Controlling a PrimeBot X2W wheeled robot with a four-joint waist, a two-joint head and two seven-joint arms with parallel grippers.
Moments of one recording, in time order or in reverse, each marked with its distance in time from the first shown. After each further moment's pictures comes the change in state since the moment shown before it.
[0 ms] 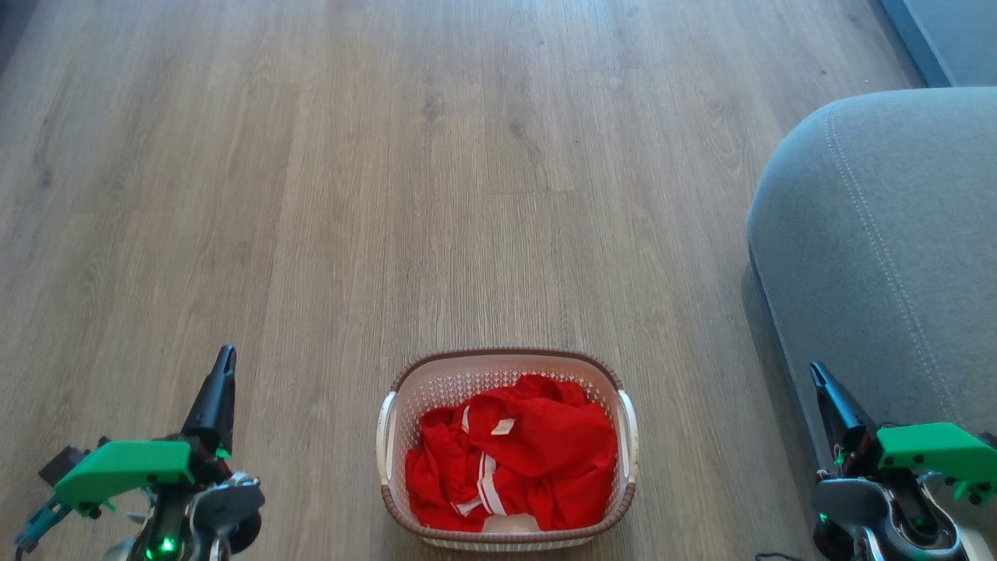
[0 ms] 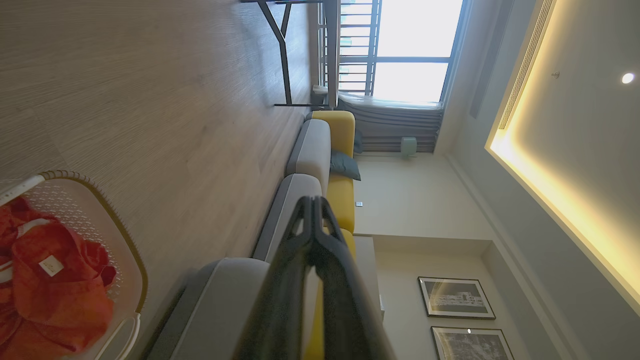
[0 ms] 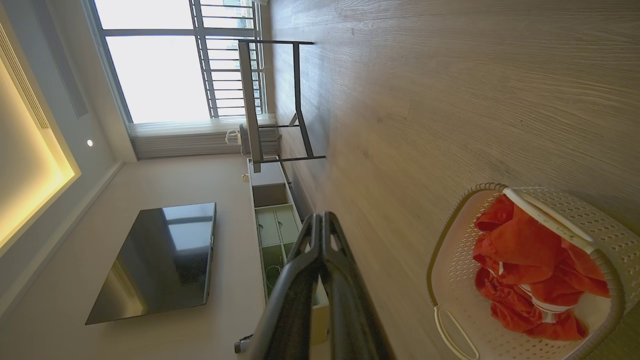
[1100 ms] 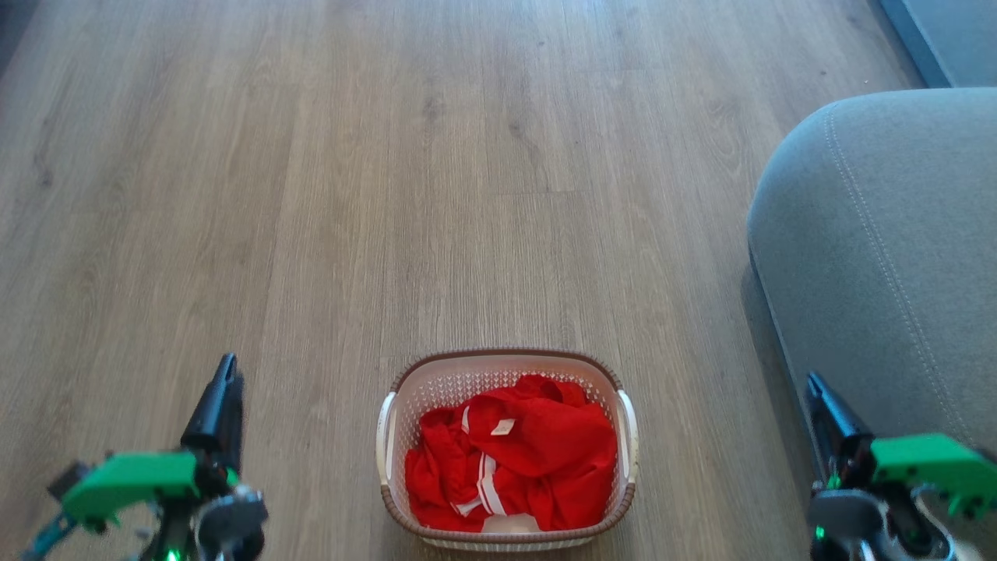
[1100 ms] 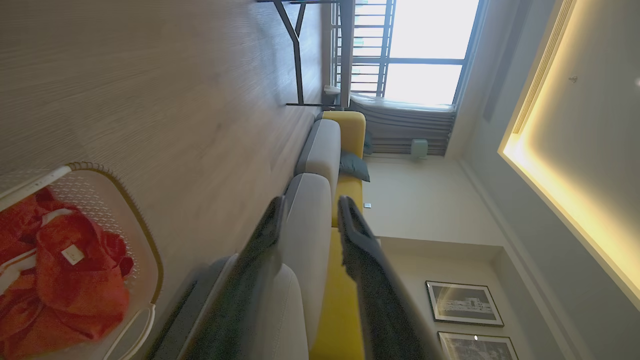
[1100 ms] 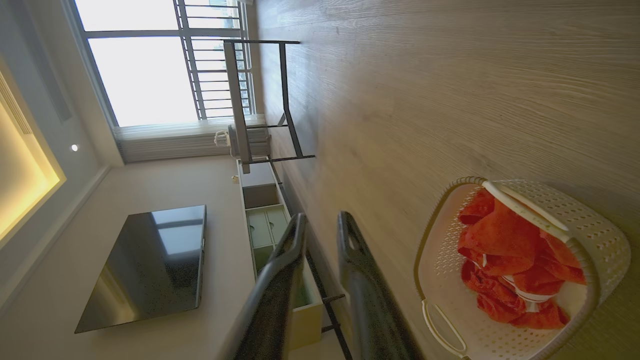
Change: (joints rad) left arm 0.007 -0.001 -0.003 0.020 -0.001 0.001 -0.001; right arm 0.006 0.002 0.002 0.020 0.000 0.000 0.000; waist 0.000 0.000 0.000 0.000
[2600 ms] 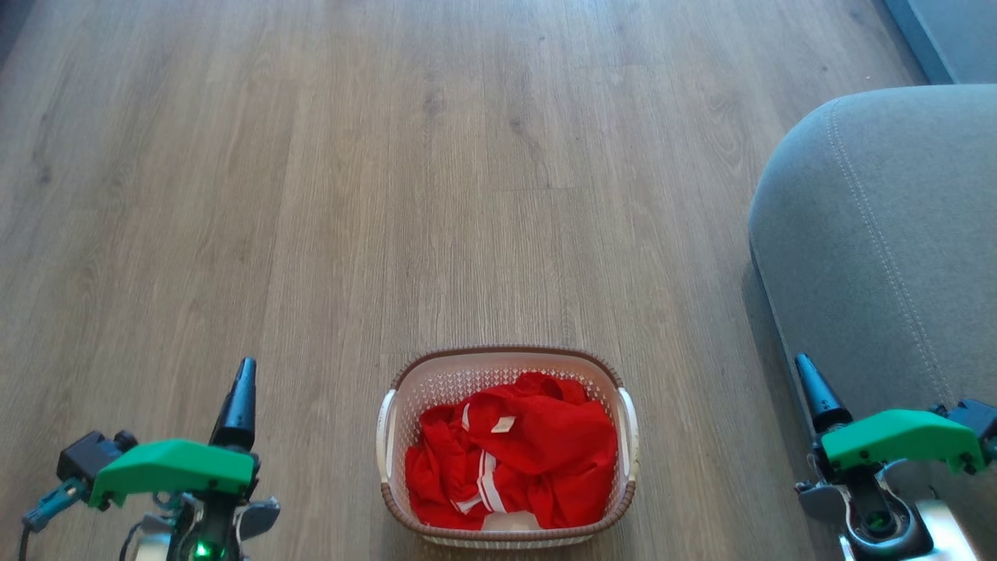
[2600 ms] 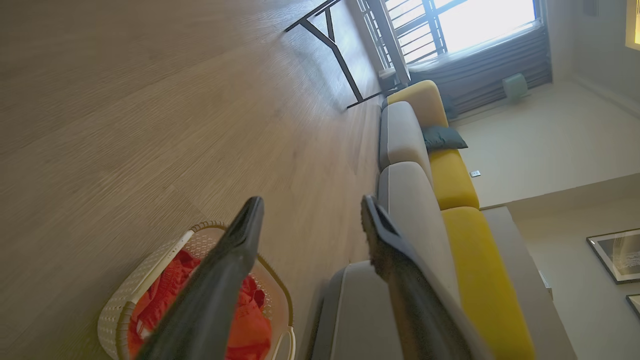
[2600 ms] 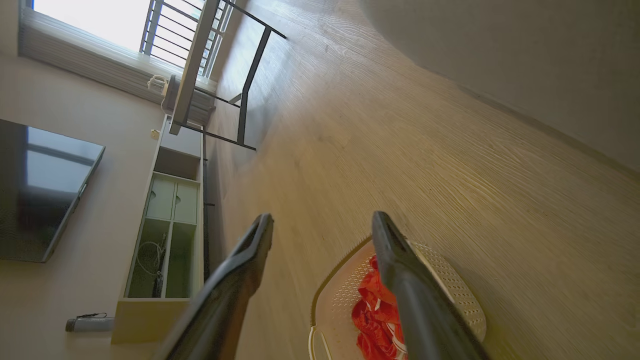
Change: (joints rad) left arm -0.029 -0.002 -0.034 0.106 0.477 0.010 -0.110; right arm -0.054 -0.061 0.112 0.095 -0.382 0.000 -0.108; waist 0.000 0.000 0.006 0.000
